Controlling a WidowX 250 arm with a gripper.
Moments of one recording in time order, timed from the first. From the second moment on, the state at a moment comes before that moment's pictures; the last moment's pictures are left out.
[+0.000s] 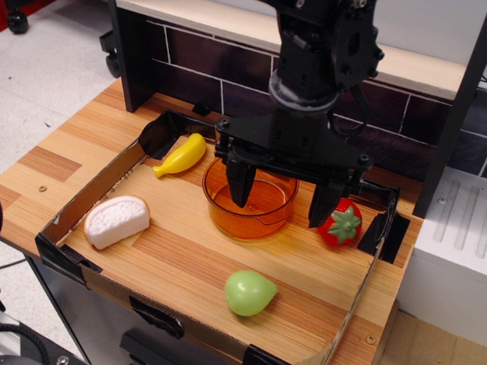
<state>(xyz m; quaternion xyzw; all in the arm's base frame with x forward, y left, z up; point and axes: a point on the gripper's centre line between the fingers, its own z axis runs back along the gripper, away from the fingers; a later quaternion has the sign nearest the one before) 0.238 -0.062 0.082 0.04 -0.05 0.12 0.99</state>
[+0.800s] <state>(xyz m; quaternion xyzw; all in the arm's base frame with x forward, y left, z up) 0.217 -0.027 0.114 -0.01 -0.05 0.05 1.00</state>
